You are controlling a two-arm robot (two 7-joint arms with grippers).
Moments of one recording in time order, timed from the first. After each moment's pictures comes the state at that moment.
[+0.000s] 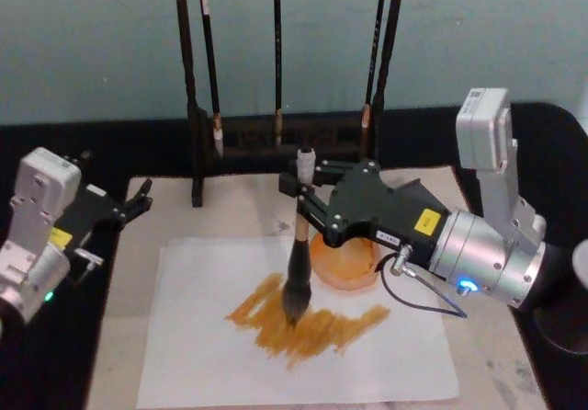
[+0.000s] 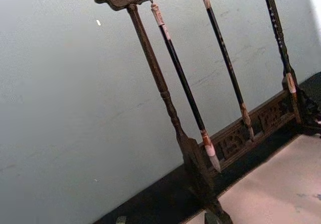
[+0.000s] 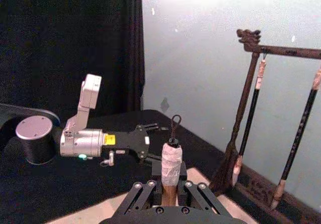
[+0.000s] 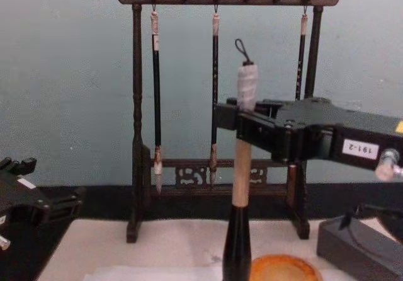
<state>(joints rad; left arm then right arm) -0.20 0.60 0.45 -1.41 -0.25 -0.12 0.03 0.25 0.58 -0.56 -1.75 0.57 0.00 0.47</state>
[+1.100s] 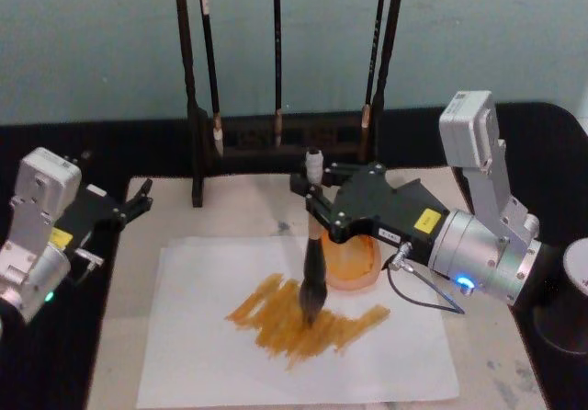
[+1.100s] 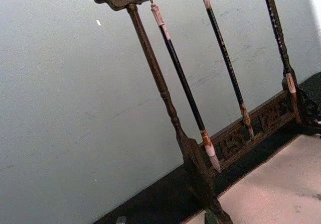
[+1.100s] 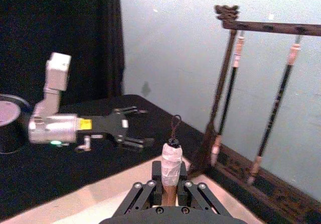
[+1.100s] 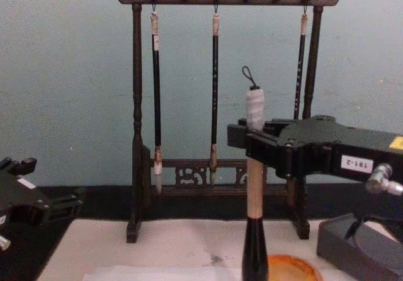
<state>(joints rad) -0.20 0.60 0.45 -1.41 -0.25 -0.12 0.03 0.23 0.52 -0.51 -1.72 0.48 0.07 0.45</state>
